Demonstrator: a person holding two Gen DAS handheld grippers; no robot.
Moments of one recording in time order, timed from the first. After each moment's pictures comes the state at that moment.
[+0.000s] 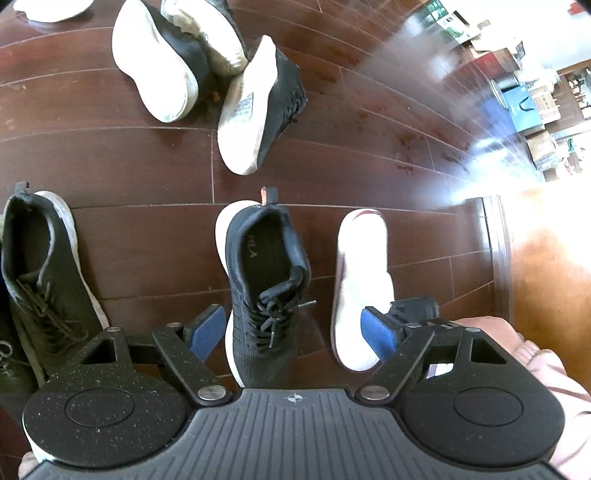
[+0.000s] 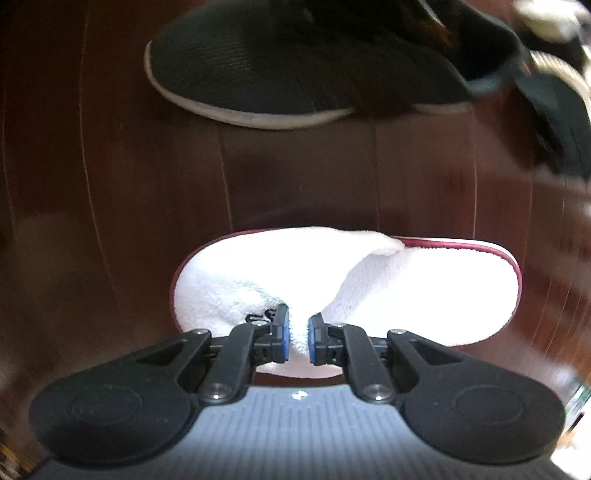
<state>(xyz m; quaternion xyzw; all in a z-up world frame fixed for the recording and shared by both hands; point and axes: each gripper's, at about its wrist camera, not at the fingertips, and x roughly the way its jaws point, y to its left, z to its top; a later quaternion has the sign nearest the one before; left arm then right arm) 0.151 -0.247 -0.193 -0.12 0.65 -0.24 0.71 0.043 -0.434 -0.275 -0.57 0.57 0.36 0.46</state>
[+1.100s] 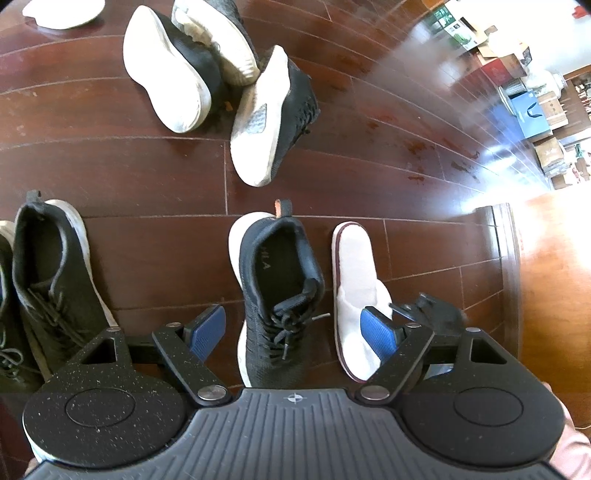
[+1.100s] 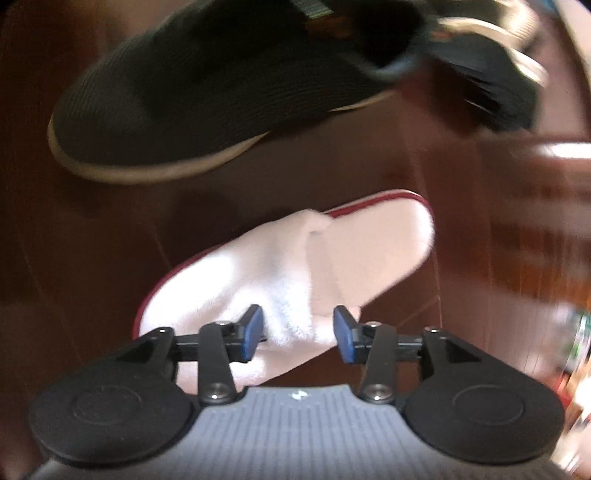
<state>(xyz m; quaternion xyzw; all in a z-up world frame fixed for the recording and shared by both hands) 0.159 -0.242 -0.194 -0.10 0.64 -0.22 0.73 0.009 -0.430 -0.263 -0.45 0.58 0.22 0.64</state>
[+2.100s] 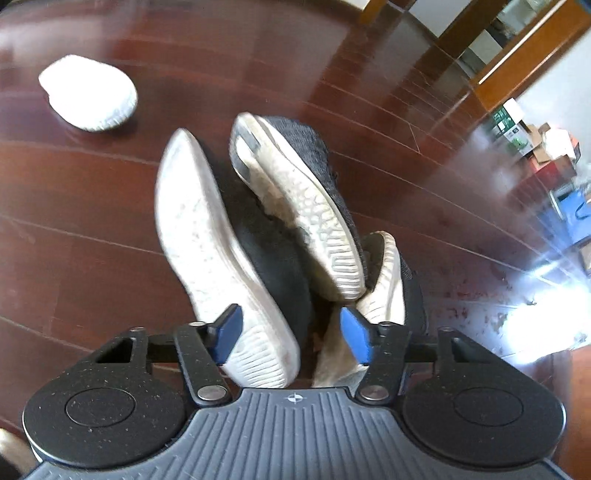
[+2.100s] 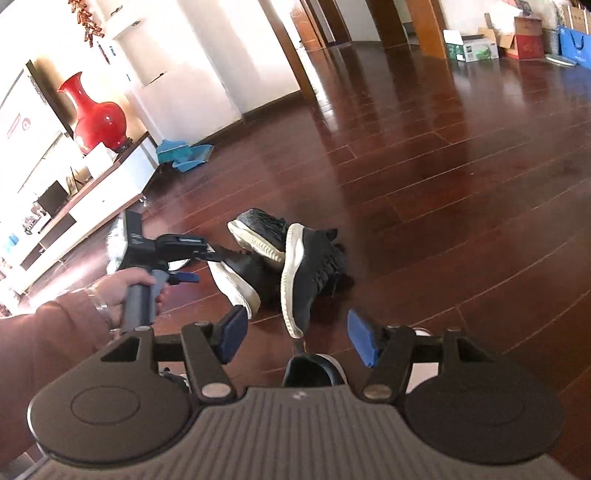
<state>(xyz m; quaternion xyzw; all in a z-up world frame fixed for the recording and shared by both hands) 0.393 -0.243 -0.281 -0.15 0.54 -0.12 0.82 0.083 -0.484 -0.103 0.21 0.37 -0.01 0.90</state>
